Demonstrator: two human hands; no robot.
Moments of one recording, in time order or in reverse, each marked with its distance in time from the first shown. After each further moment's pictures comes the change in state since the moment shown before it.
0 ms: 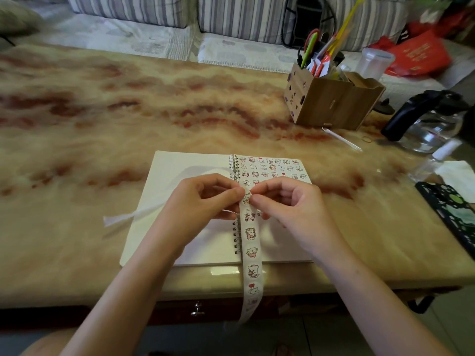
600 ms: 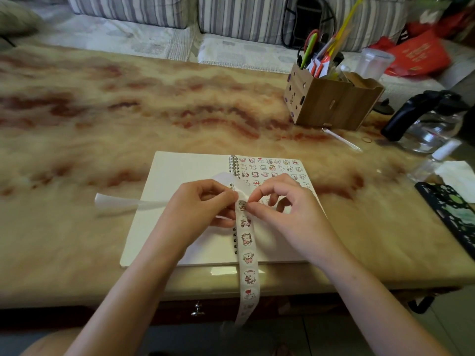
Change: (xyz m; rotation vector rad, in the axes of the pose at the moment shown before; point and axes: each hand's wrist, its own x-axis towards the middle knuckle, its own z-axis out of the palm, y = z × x) left_hand 0.000 -0.004 0.003 -0.017 0.071 -0.102; right_hand -0.002 0.001 0.000 -0.324 -0.012 -0.081
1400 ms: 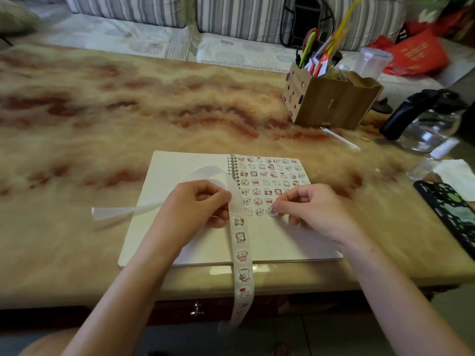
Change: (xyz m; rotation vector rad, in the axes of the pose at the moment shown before) left_hand 0.007 -0.007 -0.004 0.085 0.062 -0.019; right_hand 0.014 0.023 -0.030 0.069 0.004 0.405
